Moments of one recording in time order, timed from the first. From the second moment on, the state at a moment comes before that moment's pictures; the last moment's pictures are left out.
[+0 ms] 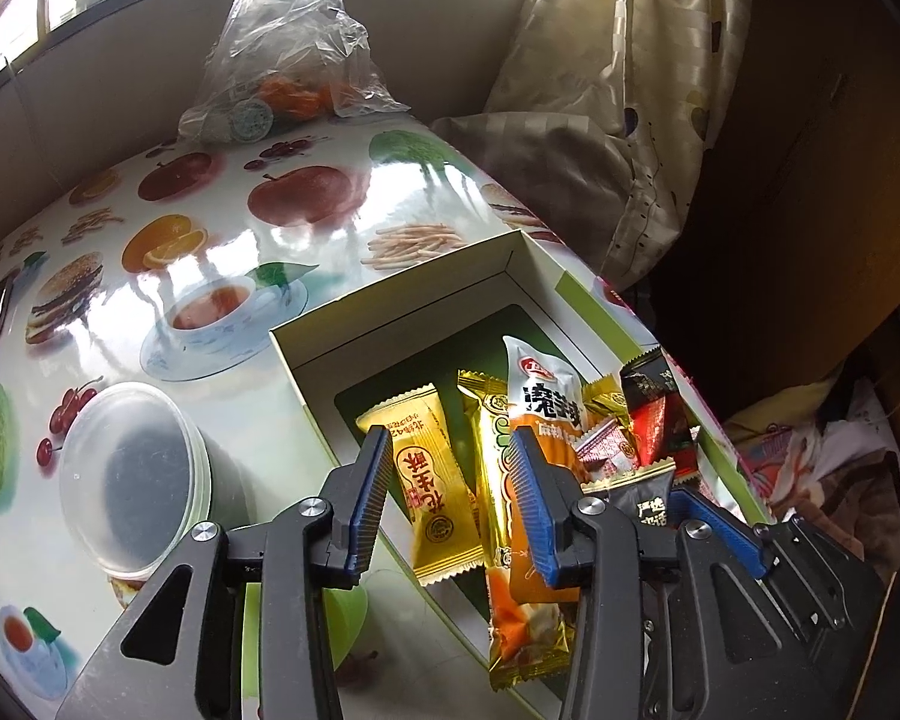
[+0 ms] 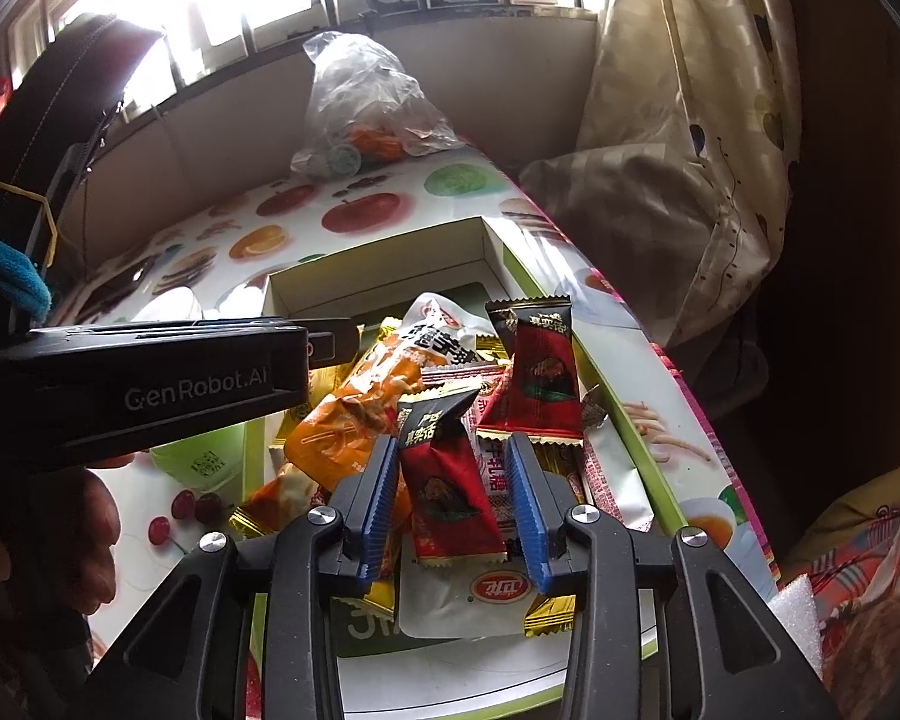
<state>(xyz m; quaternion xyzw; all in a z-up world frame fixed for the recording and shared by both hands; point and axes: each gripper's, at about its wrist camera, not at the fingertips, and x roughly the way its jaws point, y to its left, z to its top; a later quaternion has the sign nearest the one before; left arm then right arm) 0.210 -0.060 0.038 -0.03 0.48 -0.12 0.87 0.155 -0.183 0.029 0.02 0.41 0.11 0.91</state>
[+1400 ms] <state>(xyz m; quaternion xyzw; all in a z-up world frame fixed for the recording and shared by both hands) 0.062 -0.004 0.073 -0.04 0.42 -0.03 0.91 0.070 -0.152 0.058 0.00 0.37 0.14 0.92</state>
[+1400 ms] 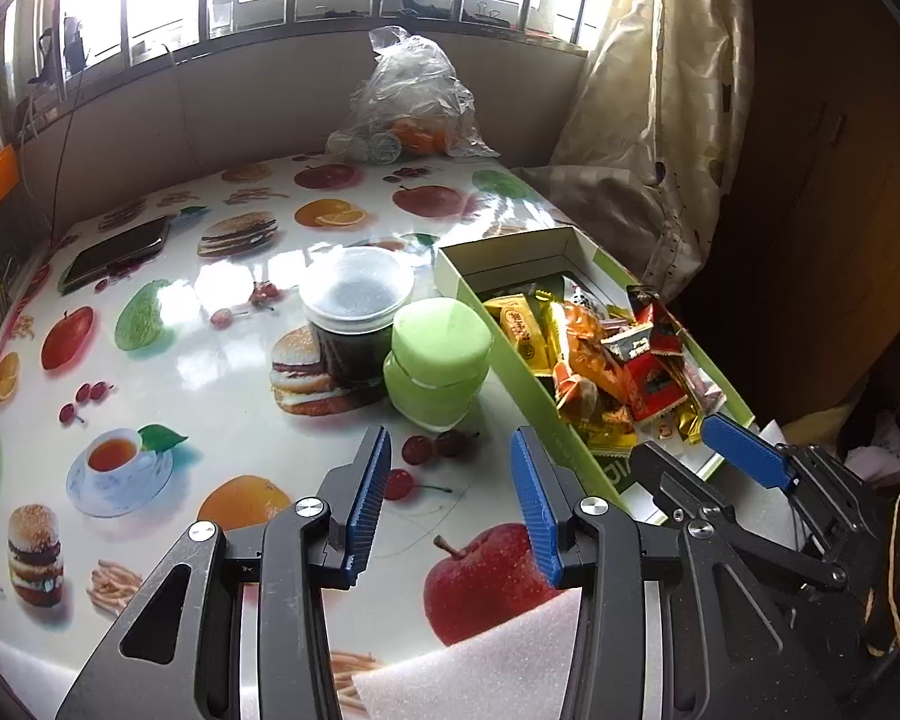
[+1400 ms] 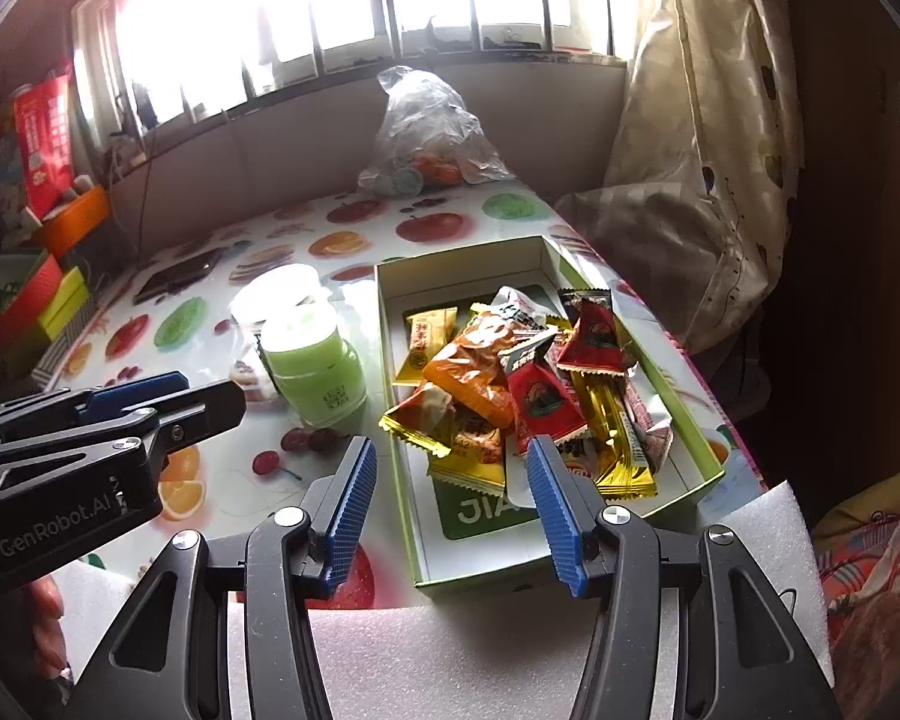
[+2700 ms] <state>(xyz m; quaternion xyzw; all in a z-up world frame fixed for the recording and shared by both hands) 0.017 0.055 0.003 -0.07 0.46 0.07 0.88 0.039 -0.087 0.011 -0.06 0.38 0.22 0.89</state>
